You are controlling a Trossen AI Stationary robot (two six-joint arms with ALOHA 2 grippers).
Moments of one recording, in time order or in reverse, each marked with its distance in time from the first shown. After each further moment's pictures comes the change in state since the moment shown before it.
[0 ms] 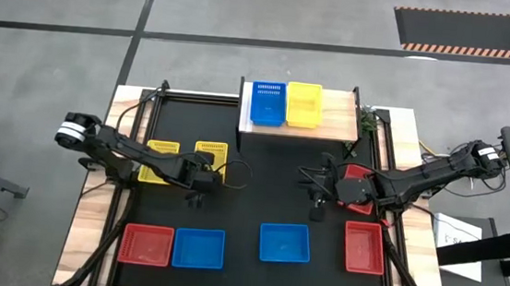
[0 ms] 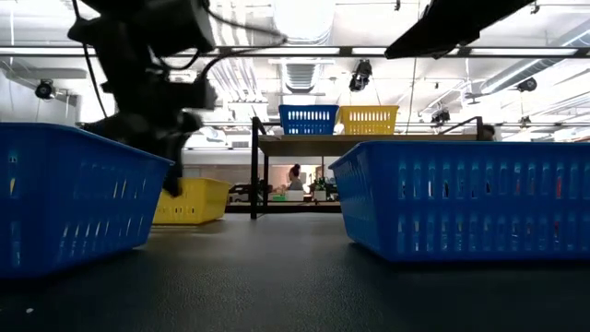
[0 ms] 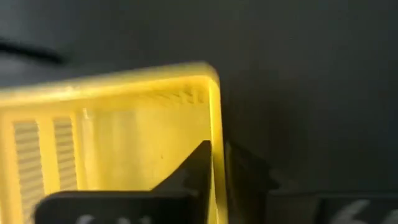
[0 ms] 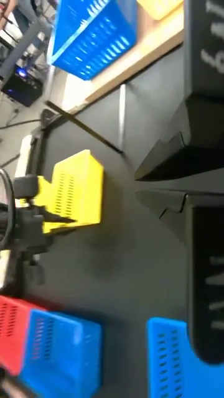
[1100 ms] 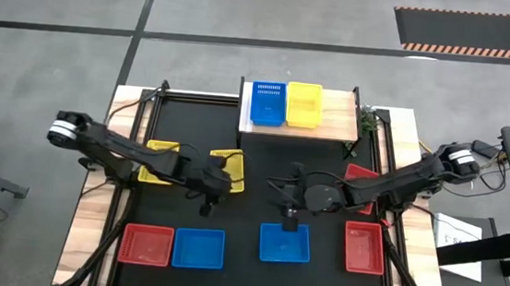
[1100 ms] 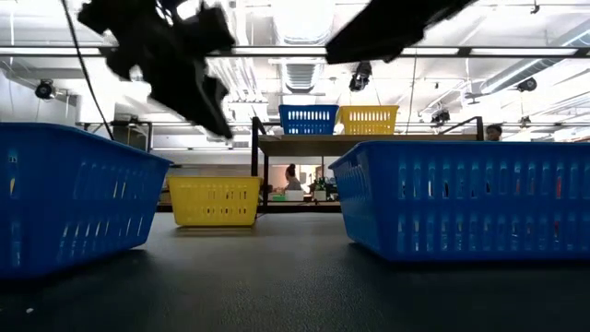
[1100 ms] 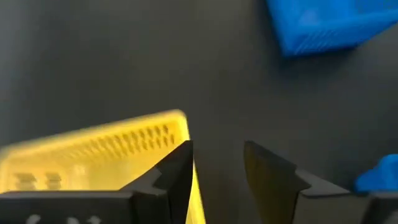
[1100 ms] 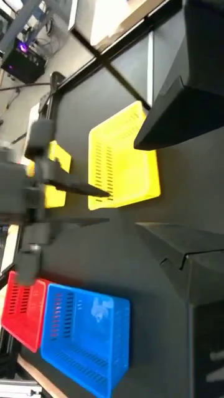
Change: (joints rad) left arm -0.007 -0.098 0.012 0.289 0.175 0.005; right arm 0.000 0.344 0.195 0.144 -0.067 0.007
